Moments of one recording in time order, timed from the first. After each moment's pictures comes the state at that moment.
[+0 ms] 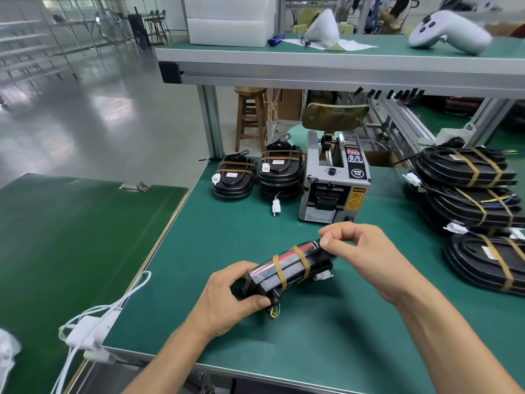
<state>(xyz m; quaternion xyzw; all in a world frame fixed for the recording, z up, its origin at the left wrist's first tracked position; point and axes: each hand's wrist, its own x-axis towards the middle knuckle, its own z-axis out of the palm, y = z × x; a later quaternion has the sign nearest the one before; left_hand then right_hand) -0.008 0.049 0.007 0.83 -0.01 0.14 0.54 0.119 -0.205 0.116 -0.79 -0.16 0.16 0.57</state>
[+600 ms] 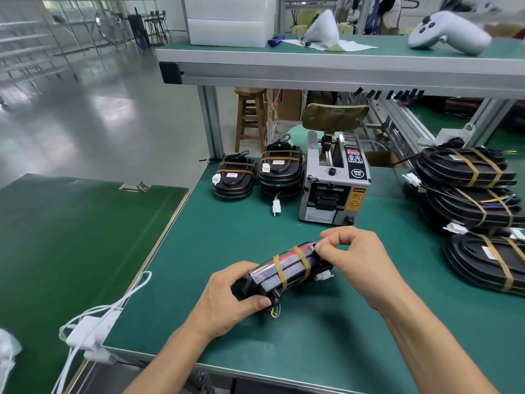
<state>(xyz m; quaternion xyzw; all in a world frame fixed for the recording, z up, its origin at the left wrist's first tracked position) -0.008 0.049 0.008 0.83 -0.01 0.14 0.54 0.109 -0.192 0.101 -0.83 -0.10 0.09 0.53</state>
